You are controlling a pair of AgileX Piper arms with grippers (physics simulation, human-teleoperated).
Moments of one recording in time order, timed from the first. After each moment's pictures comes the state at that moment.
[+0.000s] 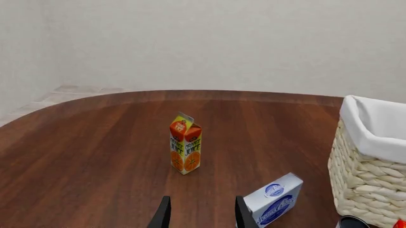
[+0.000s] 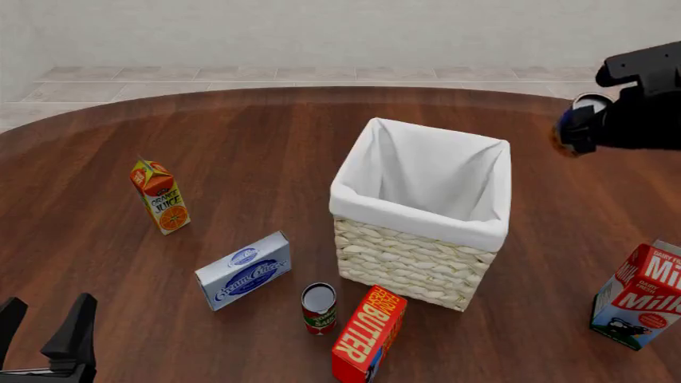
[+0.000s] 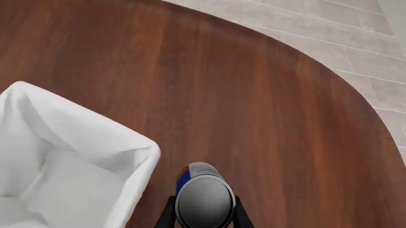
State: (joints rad) left arm 0.04 0.03 0.00 -0.01 -0.05; right arm -0.10 1.34 -1.25 0.56 -0.27
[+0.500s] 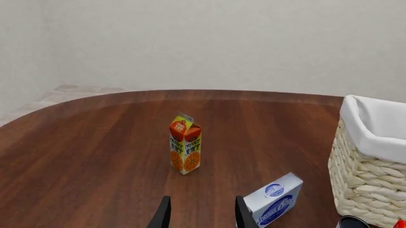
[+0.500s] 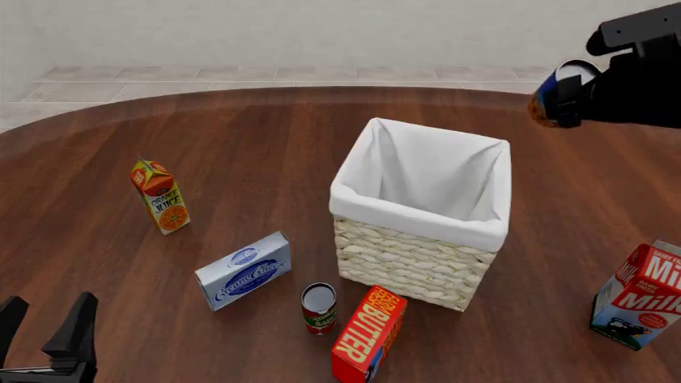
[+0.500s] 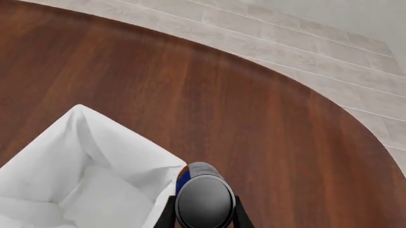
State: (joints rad) left arm 0.04 0.05 0.00 -0.02 -0.04; right arm 0.01 1.30 -1.31 0.56 -0.24
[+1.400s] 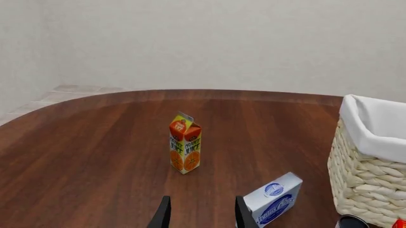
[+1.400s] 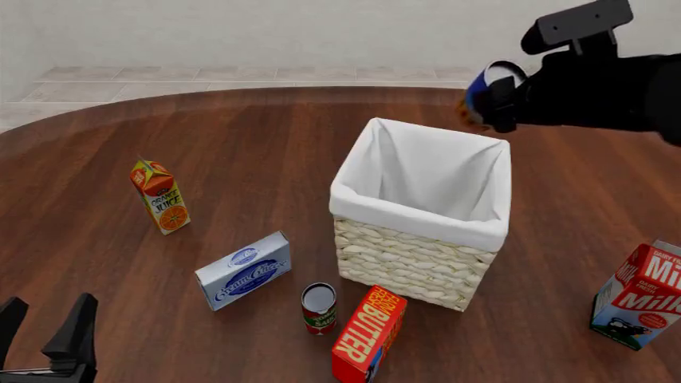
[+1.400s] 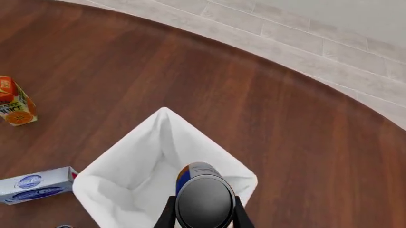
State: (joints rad) left arm 0.04 0.03 0.00 -0.01 -0.05; right arm 0.27 1.28 -1.33 0.60 -0.15
